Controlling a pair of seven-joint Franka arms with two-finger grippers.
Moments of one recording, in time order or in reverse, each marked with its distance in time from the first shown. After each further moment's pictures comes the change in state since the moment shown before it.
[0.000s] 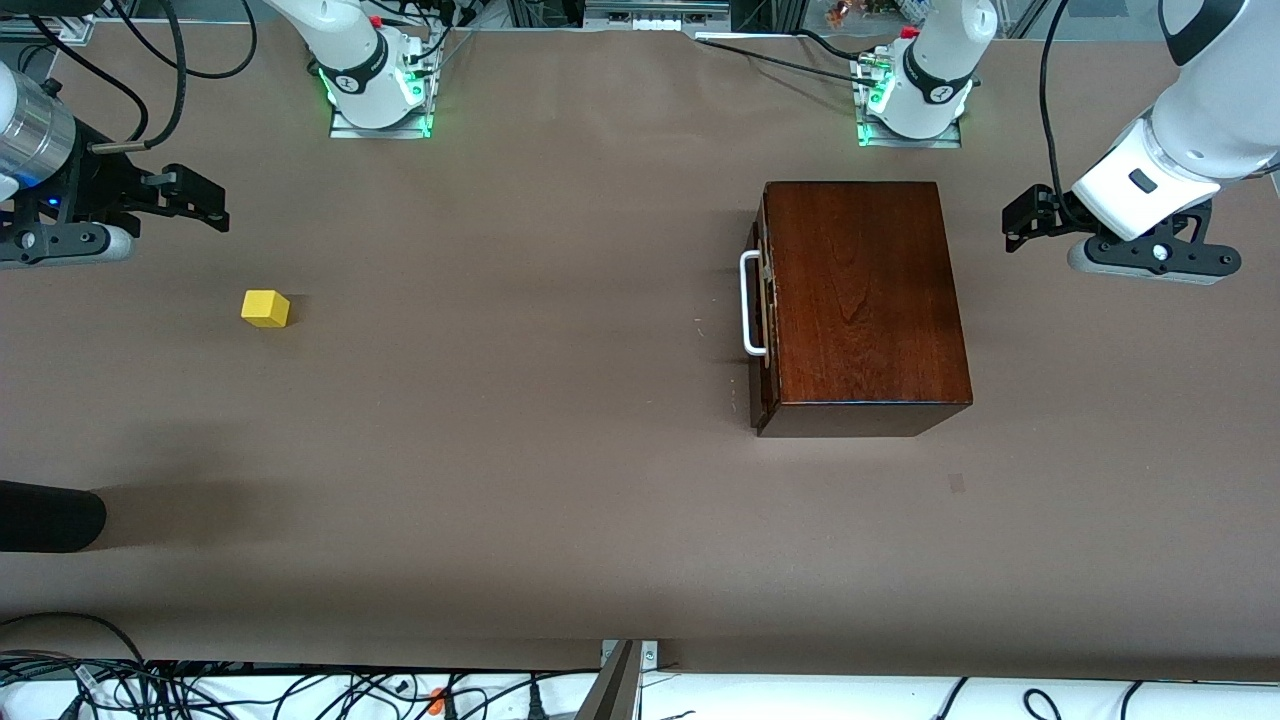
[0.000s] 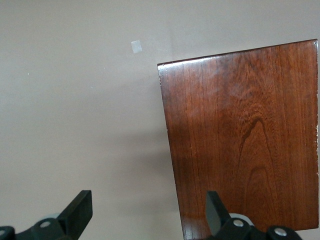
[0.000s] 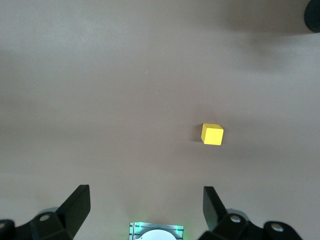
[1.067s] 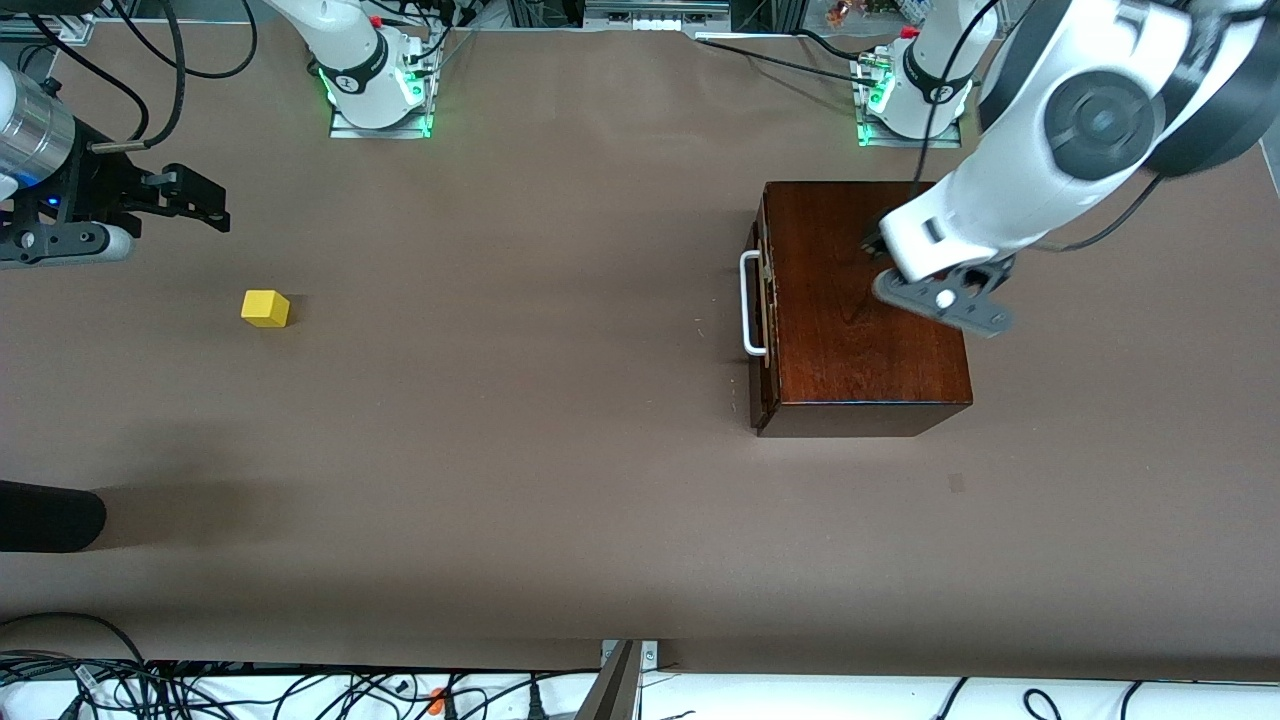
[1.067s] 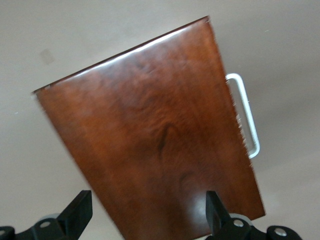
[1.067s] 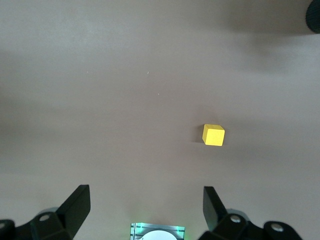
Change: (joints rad) left arm -0.114 0.292 -0.165 0.229 -0.003 -0.080 -0.040; right arm 0.000 0.000 0.000 0.001 0.005 0.002 0.000
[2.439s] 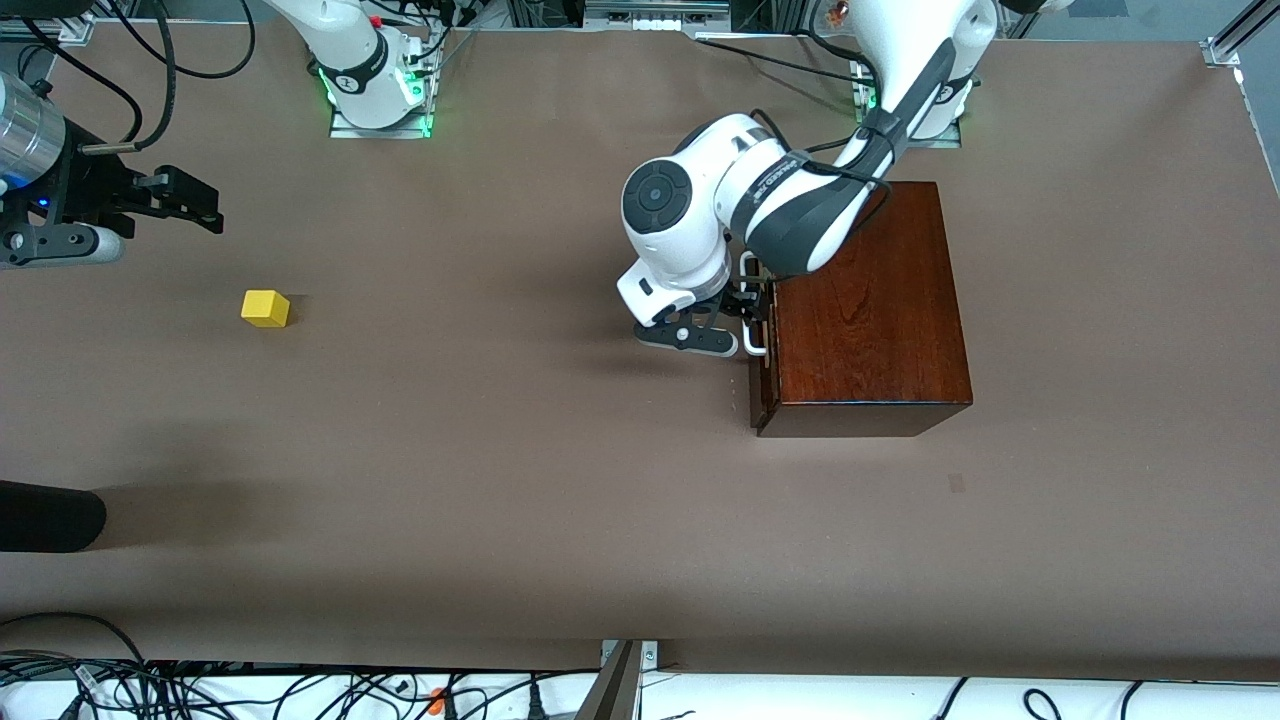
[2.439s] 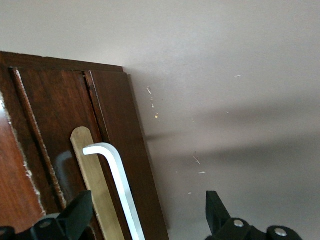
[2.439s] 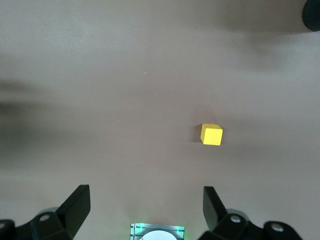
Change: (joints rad) left arm -0.400 0.382 0.004 0.143 0.302 0.191 -0.620; right arm -0.003 0.002 -0.011 0.001 0.000 0.000 0.000
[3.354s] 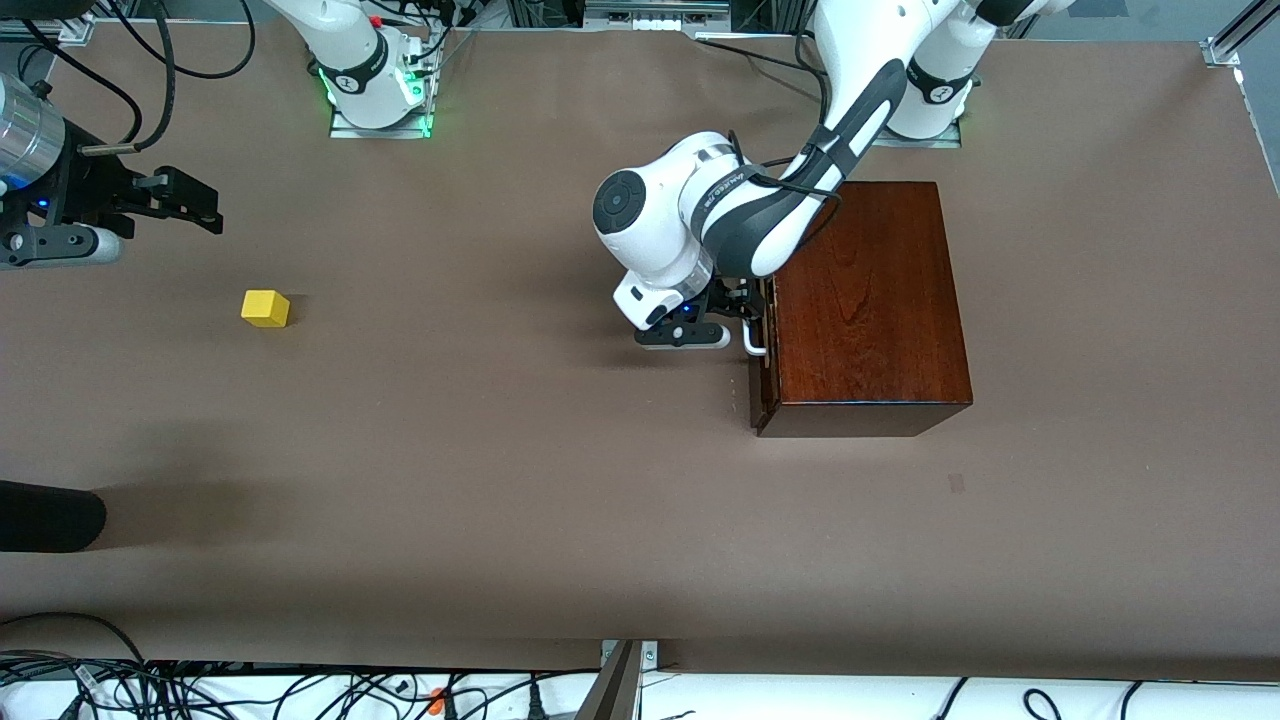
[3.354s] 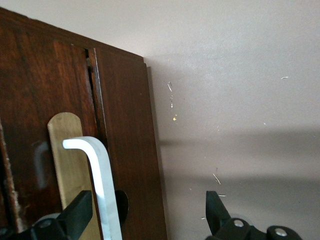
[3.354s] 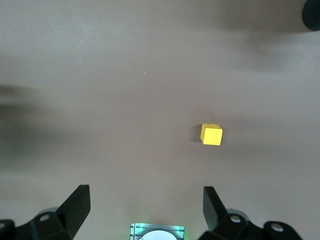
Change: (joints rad) left arm -0.045 0.049 0.001 -0.061 0.143 0.014 -0.212; right arm 0.000 0.001 0.000 0.000 0.000 0.000 0.000
